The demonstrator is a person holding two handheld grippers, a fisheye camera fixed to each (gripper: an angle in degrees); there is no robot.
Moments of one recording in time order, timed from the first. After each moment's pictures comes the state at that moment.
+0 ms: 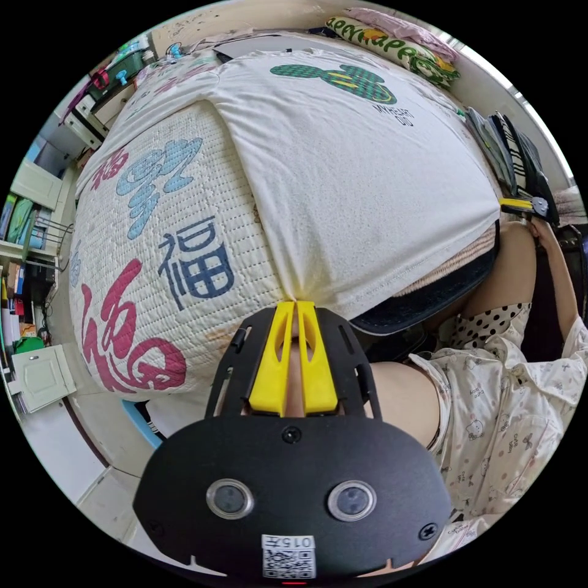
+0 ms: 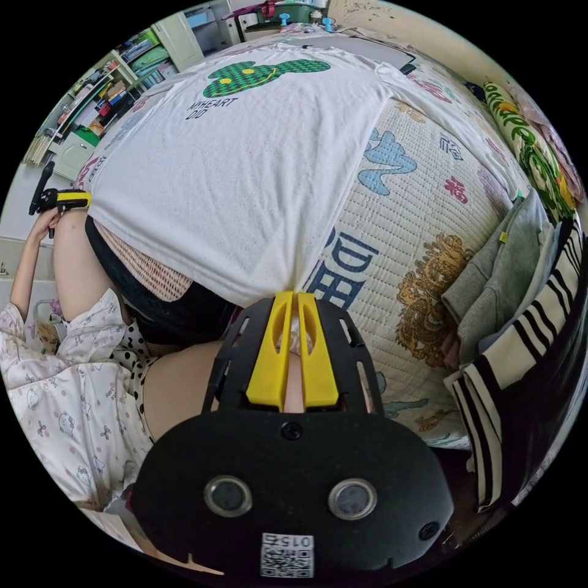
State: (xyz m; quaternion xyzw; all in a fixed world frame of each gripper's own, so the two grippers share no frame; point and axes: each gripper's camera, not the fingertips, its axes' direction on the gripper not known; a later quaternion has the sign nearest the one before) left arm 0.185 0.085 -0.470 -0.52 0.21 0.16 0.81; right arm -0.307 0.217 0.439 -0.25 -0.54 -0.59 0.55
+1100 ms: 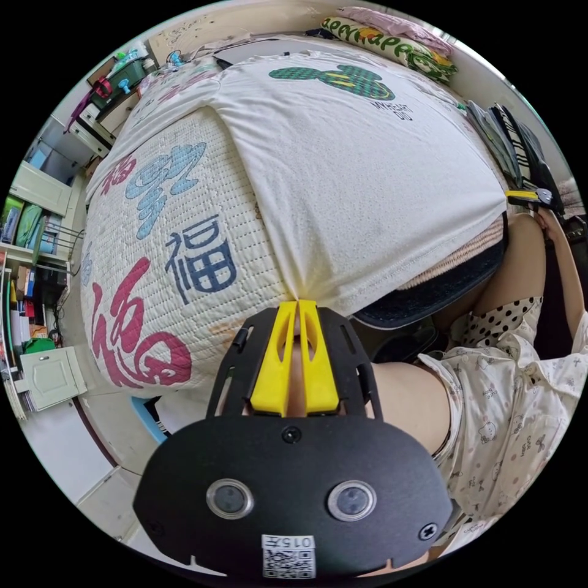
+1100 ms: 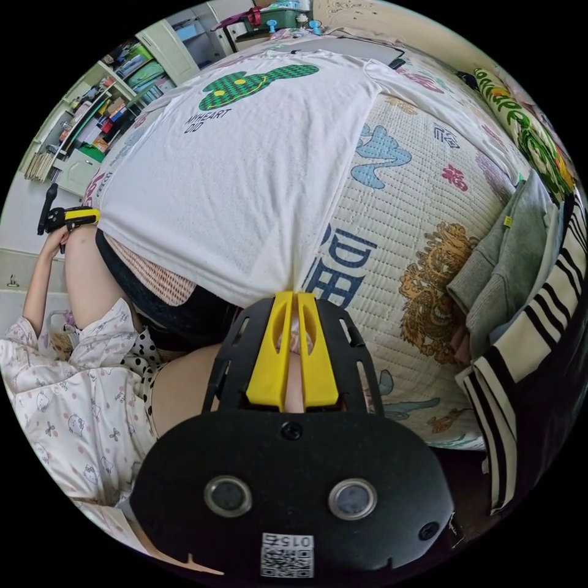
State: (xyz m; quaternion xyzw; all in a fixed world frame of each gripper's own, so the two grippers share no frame) left arm 0.126 0.188 -0.349 -0.50 0.18 0.19 0.83; right arm -0.217 0.129 0.426 -0.27 -0.56 -0.57 0.54
